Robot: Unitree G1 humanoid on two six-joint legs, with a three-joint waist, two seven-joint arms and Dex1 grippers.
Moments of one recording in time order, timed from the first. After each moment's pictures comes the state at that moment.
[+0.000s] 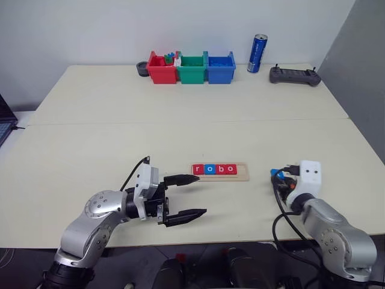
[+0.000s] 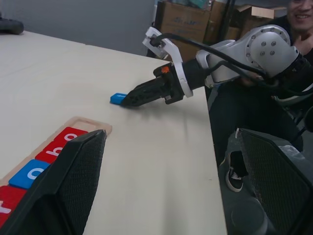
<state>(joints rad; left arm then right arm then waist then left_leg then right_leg) -0.05 0.62 -0.03 -0.39 -0.65 0.33 -1.10 -0.08 -0.13 -0.21 -0.66 0.33 1.20 -0.01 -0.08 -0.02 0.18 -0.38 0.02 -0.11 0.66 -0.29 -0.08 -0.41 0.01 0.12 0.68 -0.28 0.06</state>
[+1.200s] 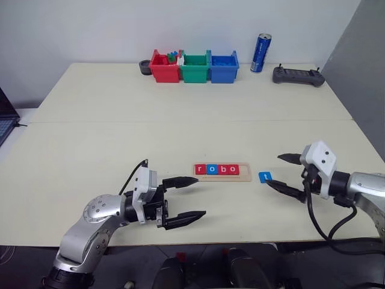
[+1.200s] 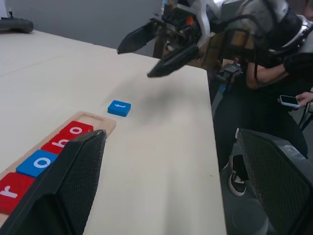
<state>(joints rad) -0.02 0.60 -0.03 -0.39 -0.63 0.32 -1.10 -0.13 -0.88 -0.08 -0.24 0.29 0.33 1.02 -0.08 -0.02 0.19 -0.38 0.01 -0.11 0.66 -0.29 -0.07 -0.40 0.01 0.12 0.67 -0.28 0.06</state>
